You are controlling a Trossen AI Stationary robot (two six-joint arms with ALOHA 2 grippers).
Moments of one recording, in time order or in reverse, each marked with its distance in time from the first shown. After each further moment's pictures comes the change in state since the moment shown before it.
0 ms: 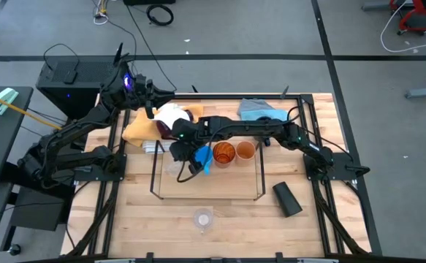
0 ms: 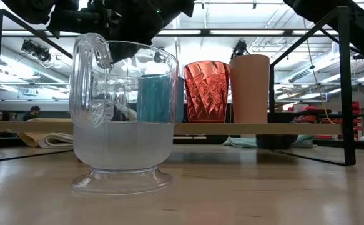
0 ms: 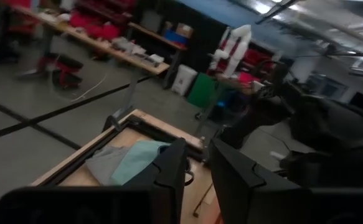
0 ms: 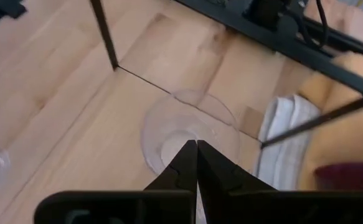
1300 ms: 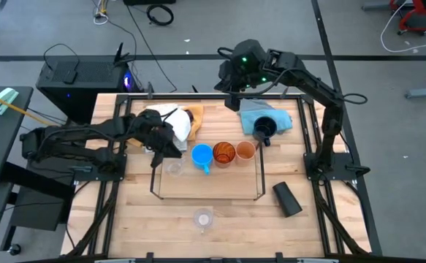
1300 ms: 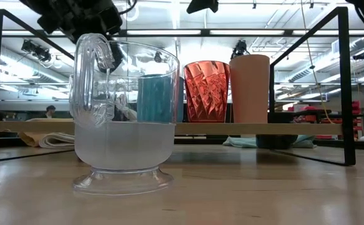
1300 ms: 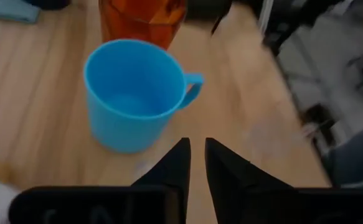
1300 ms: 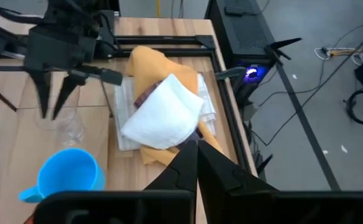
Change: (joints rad) left arm -0.545 0.075 0.023 -0.653 -0.133 0.391; right arm -0.300 -0.477 0.048 -0.347 0.179 0.214
